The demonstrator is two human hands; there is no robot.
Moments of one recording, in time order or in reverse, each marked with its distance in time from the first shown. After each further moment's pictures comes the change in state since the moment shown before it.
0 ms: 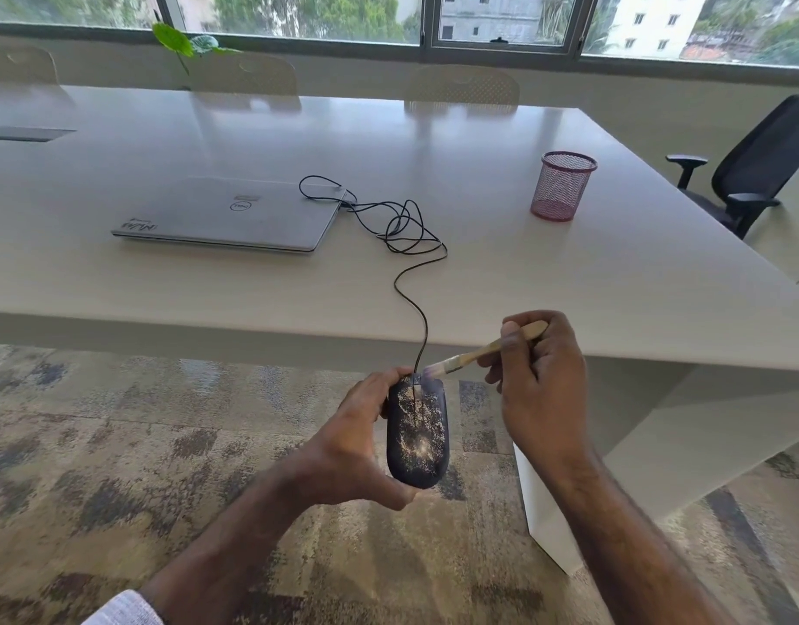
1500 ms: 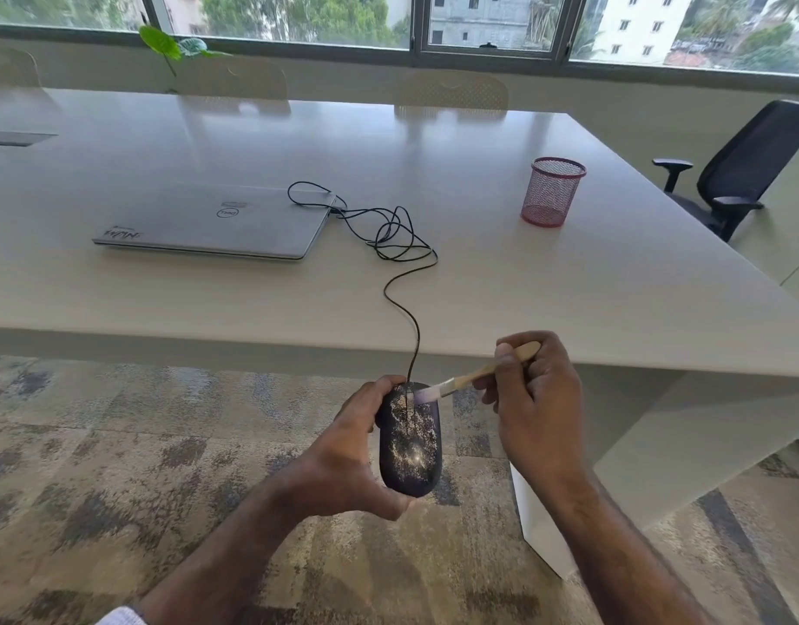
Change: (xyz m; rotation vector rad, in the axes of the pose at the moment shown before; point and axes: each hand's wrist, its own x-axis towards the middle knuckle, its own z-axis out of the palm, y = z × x) left_hand 0.004 0.006 0.002 -0.042 -0.005 -0.013; right_hand -0.004 0.011 -0.005 0.022 -0.011 0.047
